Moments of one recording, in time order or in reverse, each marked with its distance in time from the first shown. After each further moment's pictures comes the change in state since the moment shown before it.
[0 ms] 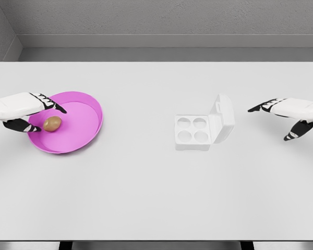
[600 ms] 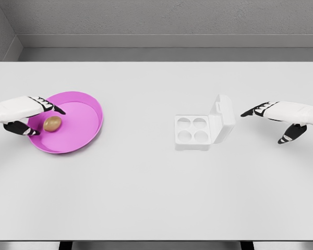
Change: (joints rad) left arm 0.000 -0.025 -0.004 0.062 -0.008 0.000 0.000; right arm 0.000 -0.003 0.024 -0.044 -0.001 0.001 0.000
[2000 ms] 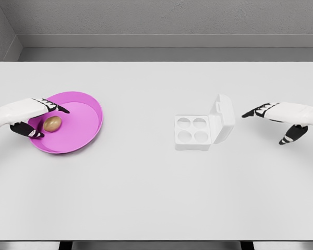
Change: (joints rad) left arm -0.011 -0.065 0.005 0.080 -0.020 0.000 0.008; right arm 0.003 -0.004 0.000 0.001 0.000 0.002 0.000
